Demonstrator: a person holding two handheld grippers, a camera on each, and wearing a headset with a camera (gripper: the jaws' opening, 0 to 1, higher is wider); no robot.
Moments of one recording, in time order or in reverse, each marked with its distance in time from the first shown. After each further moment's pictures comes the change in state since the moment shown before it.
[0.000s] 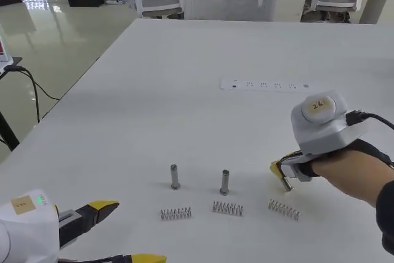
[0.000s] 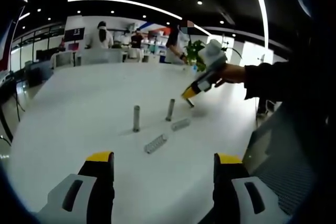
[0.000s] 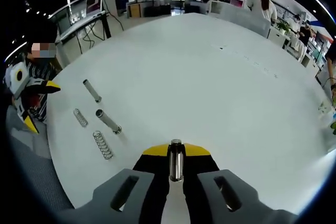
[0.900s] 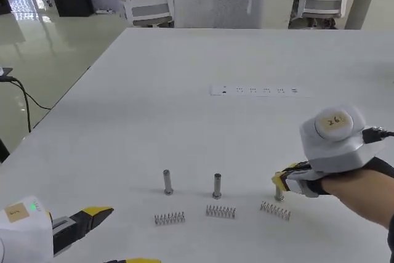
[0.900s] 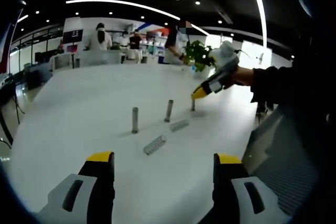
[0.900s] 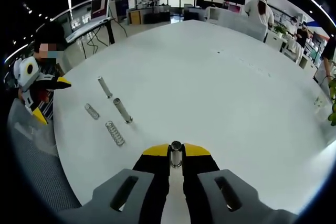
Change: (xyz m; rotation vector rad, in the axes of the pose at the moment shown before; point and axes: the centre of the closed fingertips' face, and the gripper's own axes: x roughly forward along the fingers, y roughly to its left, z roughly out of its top) left arm 0.000 0.000 0.001 0.015 -0.005 -0.005; right arm -0.024 0.009 -0.016 0.013 -0.058 -0.001
